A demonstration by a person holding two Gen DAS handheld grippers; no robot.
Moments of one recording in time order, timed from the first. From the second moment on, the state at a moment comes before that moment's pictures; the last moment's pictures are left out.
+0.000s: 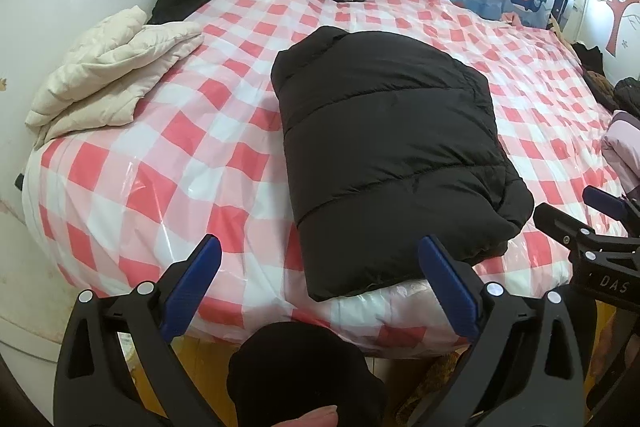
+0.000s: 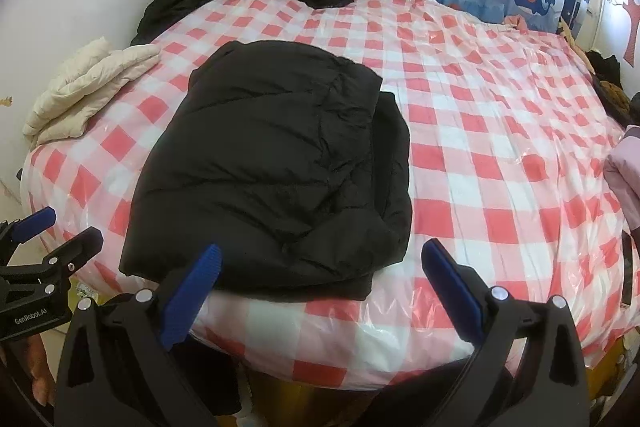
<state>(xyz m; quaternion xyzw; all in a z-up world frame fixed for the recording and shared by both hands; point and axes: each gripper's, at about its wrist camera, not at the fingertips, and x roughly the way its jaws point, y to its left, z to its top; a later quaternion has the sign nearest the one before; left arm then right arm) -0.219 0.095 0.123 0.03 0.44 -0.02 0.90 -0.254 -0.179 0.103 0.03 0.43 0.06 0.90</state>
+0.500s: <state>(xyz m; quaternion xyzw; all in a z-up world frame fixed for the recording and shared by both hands) -0.219 0.093 0.123 0.03 0.44 -0.02 0.90 -0.258 -0.176 0.100 0.03 0.44 0.06 0.90</state>
